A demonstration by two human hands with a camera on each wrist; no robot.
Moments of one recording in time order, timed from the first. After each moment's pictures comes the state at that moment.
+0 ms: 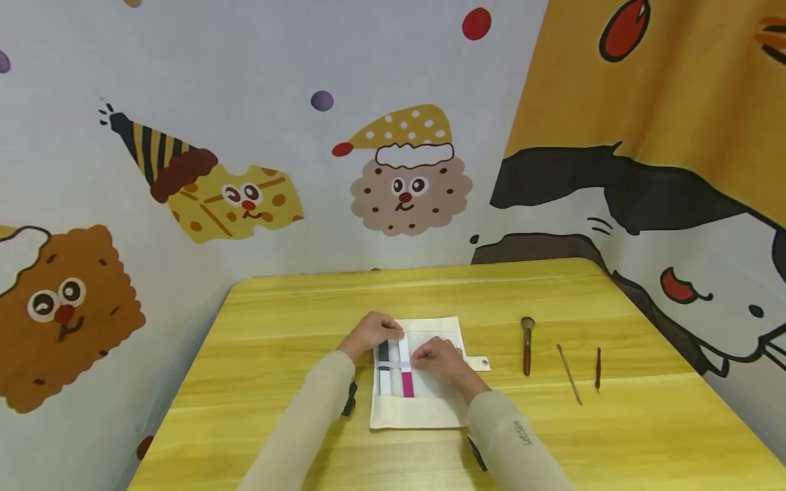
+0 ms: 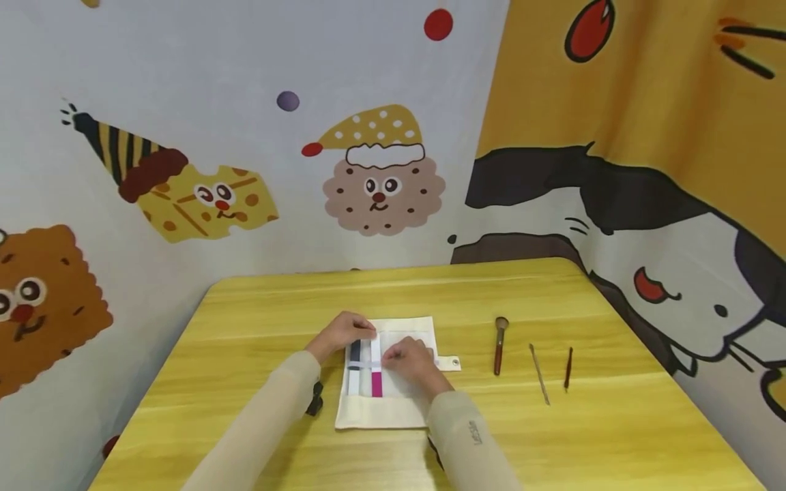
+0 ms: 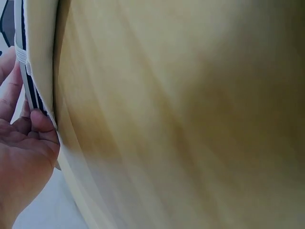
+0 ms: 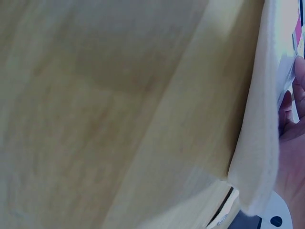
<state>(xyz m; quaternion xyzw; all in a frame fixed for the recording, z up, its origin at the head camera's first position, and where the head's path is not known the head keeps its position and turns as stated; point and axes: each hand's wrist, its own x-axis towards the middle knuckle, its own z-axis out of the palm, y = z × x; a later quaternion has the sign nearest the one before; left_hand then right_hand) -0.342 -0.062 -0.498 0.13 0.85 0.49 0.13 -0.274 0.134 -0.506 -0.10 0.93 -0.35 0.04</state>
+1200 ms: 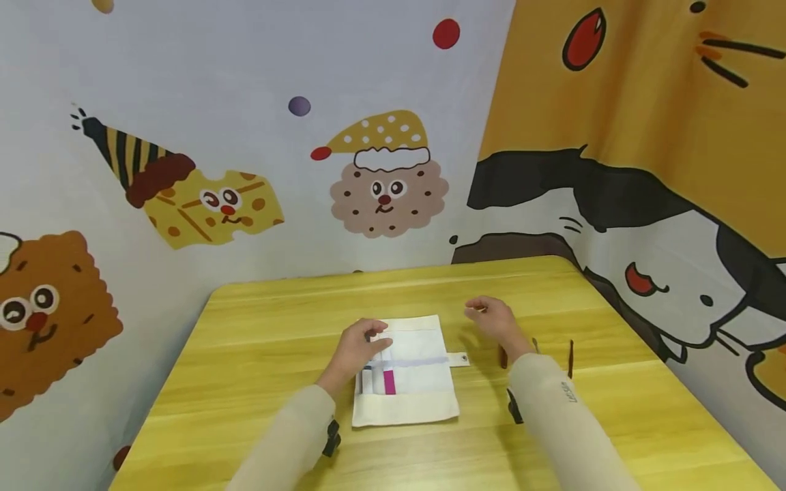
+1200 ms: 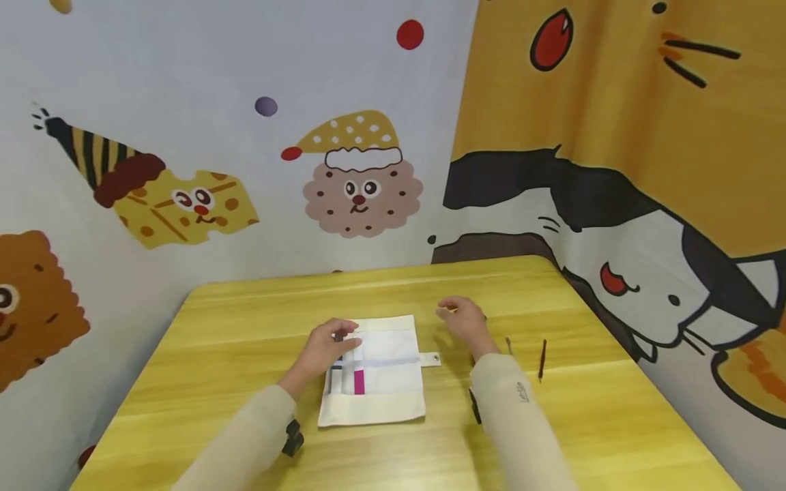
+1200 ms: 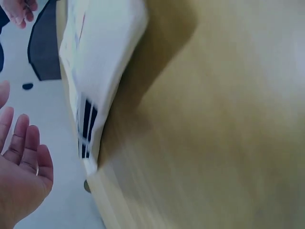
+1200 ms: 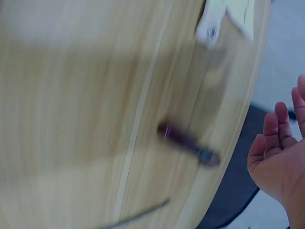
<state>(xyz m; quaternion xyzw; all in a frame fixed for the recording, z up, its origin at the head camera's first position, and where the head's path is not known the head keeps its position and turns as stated) -0.275 -0.049 -0.470 0.14 0.83 0.54 0.02 -0.284 0.263 -0.443 0.02 0.91 -0.41 -0.01</state>
